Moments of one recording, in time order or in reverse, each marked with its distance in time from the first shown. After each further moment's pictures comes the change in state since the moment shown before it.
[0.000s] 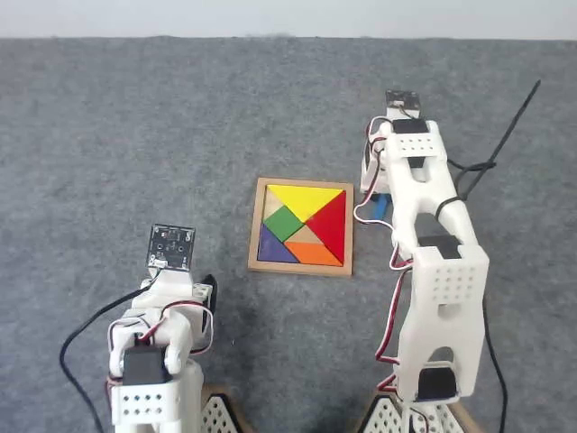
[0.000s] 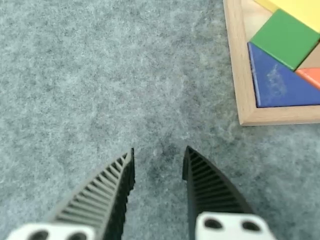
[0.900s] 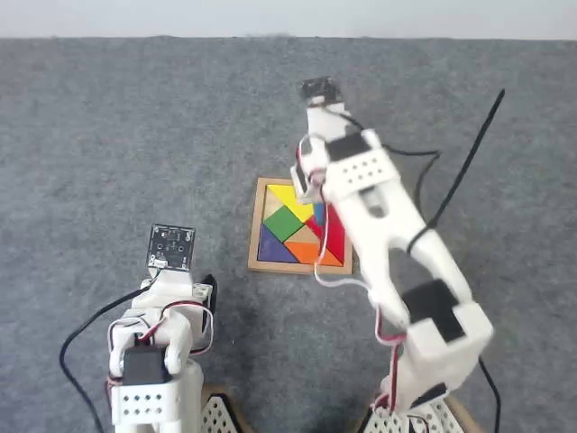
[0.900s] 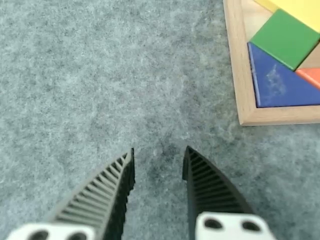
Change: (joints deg) left arm 0.0 0.0 0.0 0.0 0.0; right arm -18.5 -28.7 21.7 -8.1 0.0
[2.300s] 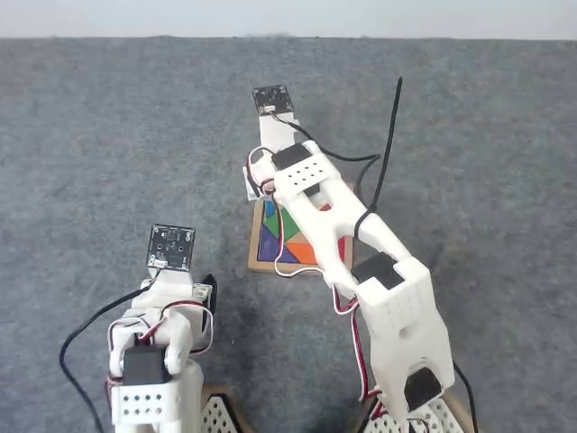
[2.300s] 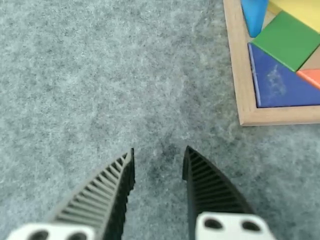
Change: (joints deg) left arm 0.0 0.0 0.0 0.0 0.0; right arm -8.2 24.0 -18.4 -10.2 -9.1
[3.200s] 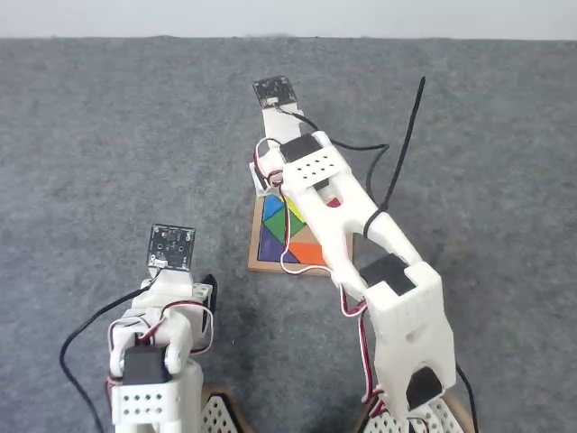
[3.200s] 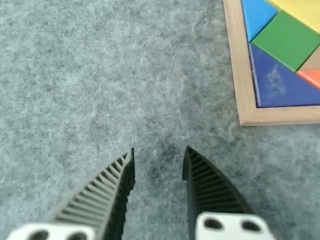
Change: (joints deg) left arm 0.0 0.0 0.0 0.0 0.0; right arm 1.6 -4.0 -0.4 5.2 6.2
